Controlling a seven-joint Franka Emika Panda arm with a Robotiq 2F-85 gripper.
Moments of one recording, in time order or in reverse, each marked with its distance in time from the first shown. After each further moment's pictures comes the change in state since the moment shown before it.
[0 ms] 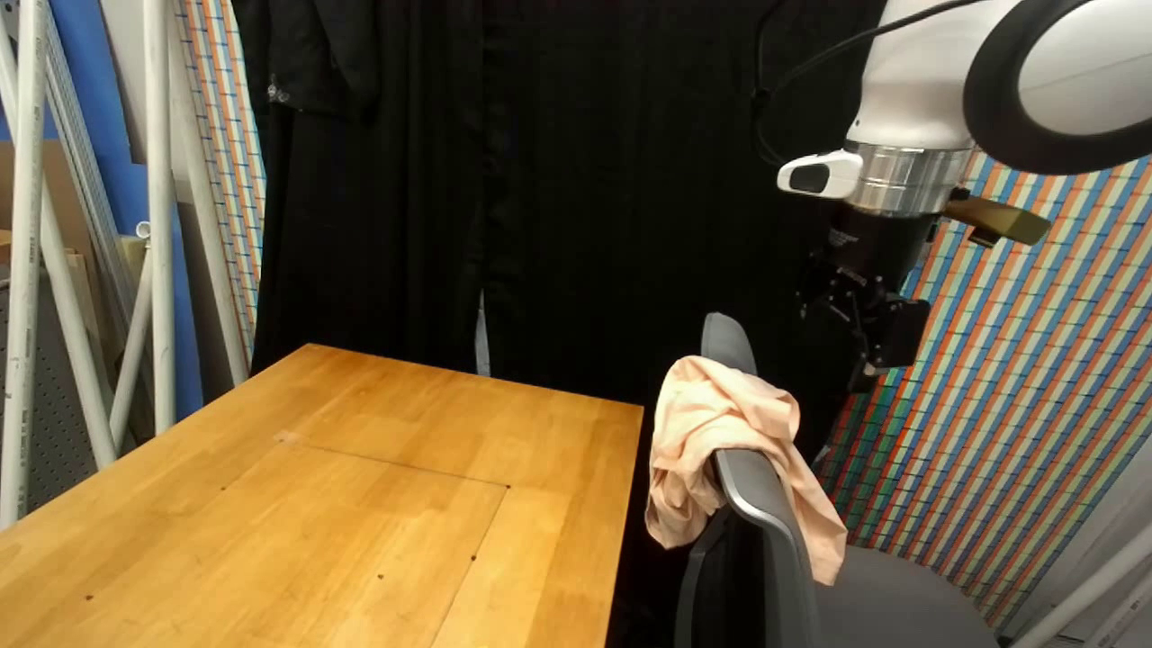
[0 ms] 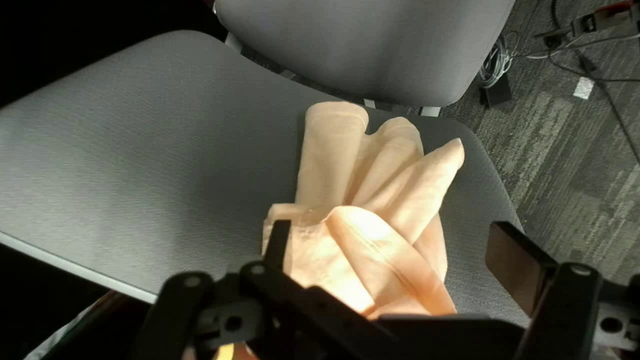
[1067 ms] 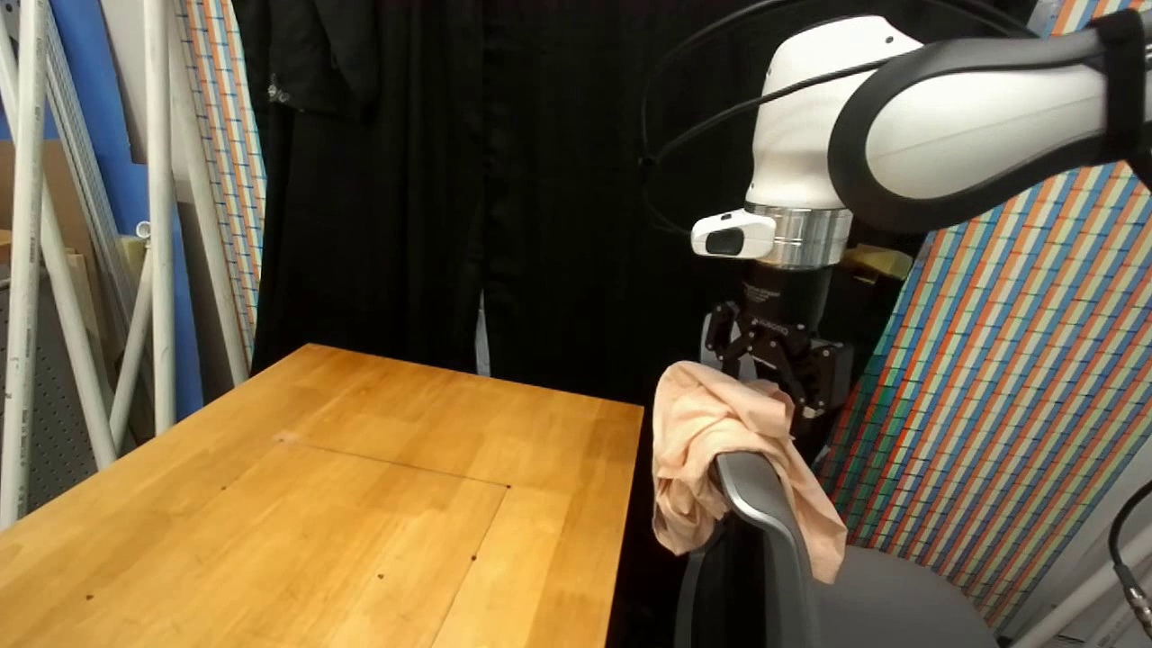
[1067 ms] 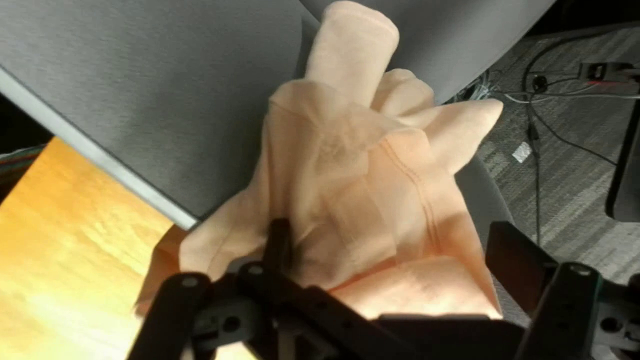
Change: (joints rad) arm 0.022 0.227 0.068 0.192 0.014 -0.061 -0.332
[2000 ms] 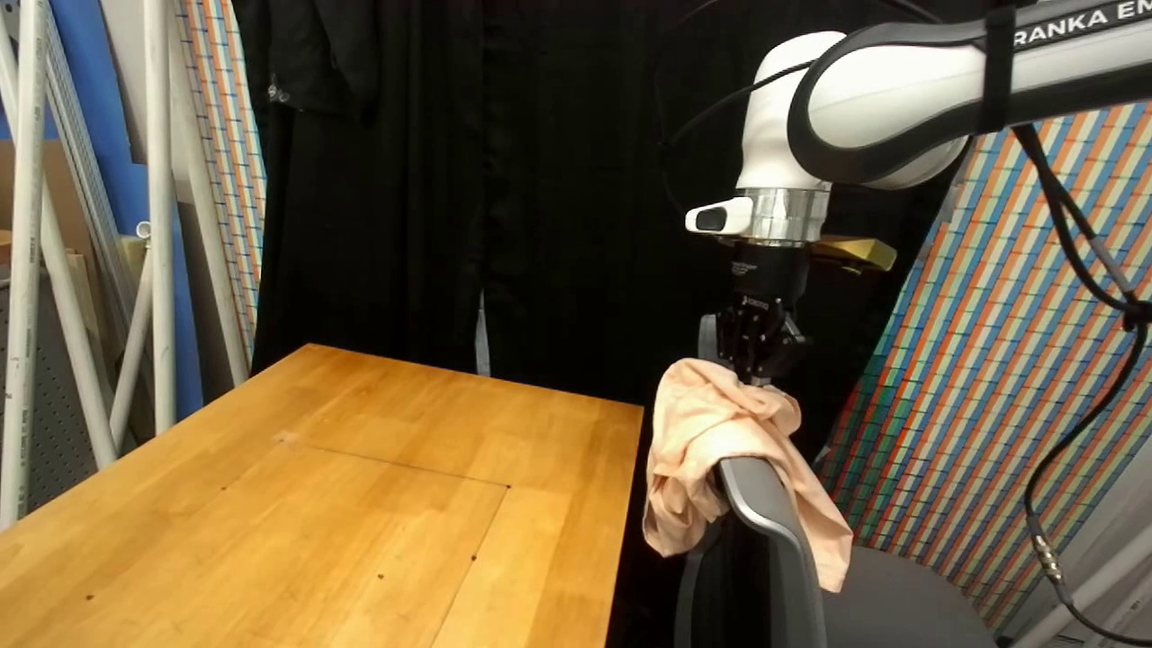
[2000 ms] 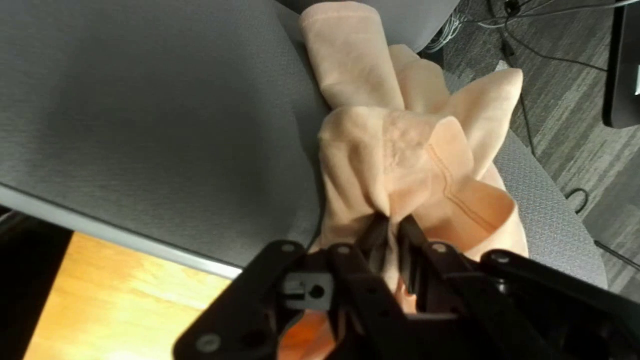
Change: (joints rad) arm -0.035 0.138 -0.040 0.220 0.123 -0.133 0.121
